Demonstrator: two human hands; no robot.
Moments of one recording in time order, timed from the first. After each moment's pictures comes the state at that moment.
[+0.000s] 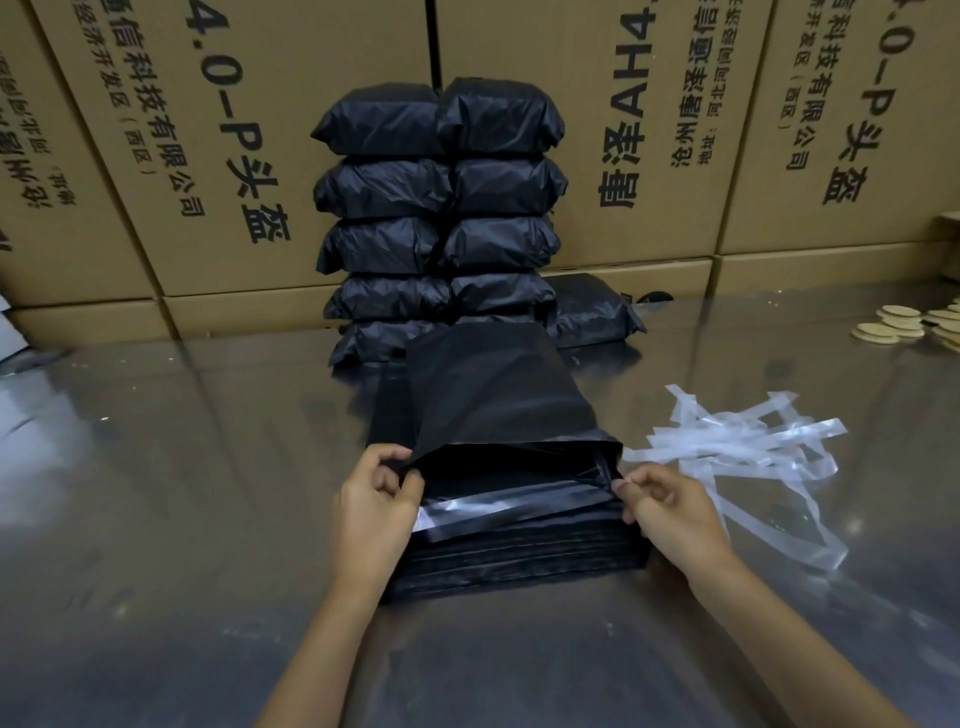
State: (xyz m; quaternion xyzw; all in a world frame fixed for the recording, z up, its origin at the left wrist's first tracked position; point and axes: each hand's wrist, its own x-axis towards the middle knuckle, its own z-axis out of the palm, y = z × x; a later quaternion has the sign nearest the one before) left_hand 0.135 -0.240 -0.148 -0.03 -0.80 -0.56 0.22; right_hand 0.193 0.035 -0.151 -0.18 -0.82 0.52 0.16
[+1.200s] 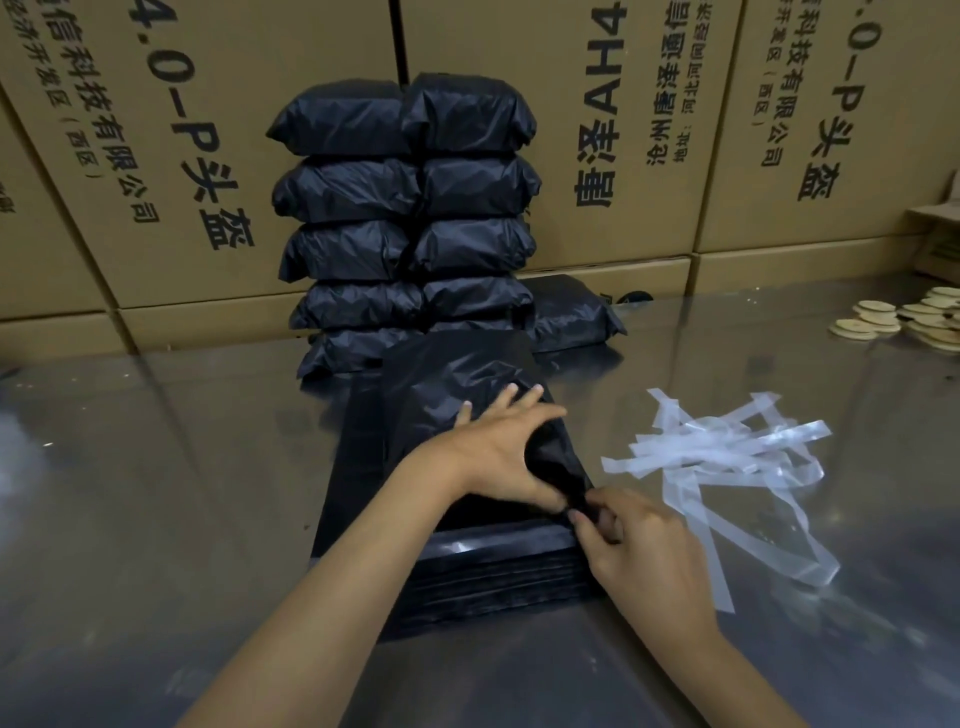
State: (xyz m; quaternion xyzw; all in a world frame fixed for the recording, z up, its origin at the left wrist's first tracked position) left_hand 0.079 -0.131 -0.072 -0.37 -0.92 -0.11 -0.11; right_hand 0.206 0.015 -0.163 -0.08 -0.91 0.22 0.34
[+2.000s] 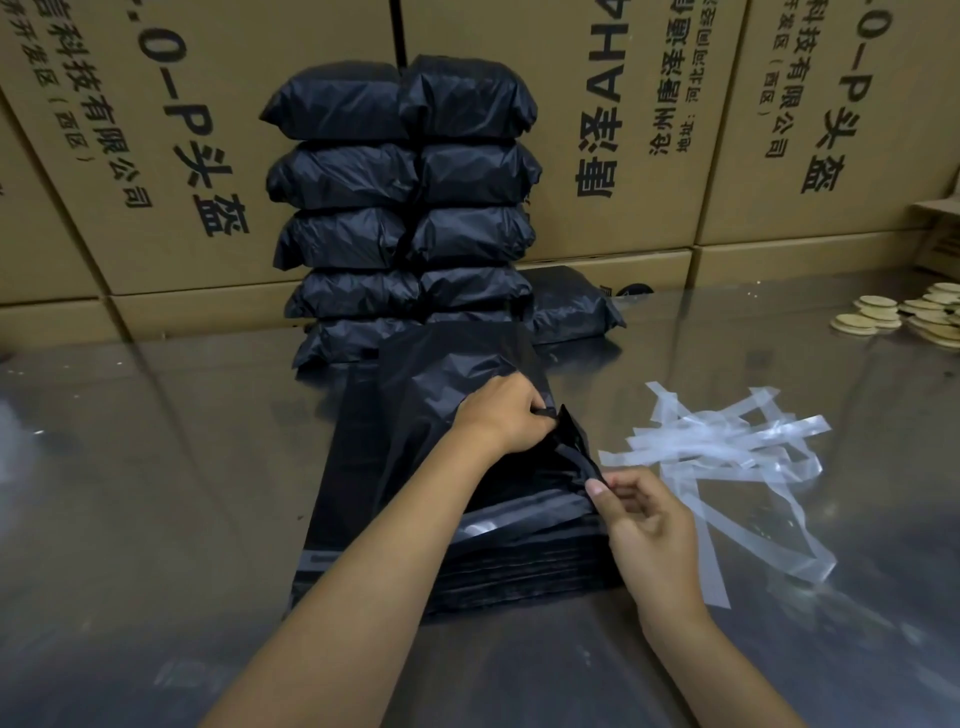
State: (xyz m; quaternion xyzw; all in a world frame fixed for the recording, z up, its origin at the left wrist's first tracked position) left_hand 0.064 -0.096 -0.068 -0.25 -0.94 -0.23 -0.03; right_hand 0.197 0.012 -0.161 -0.16 -0.70 0.62 0.31
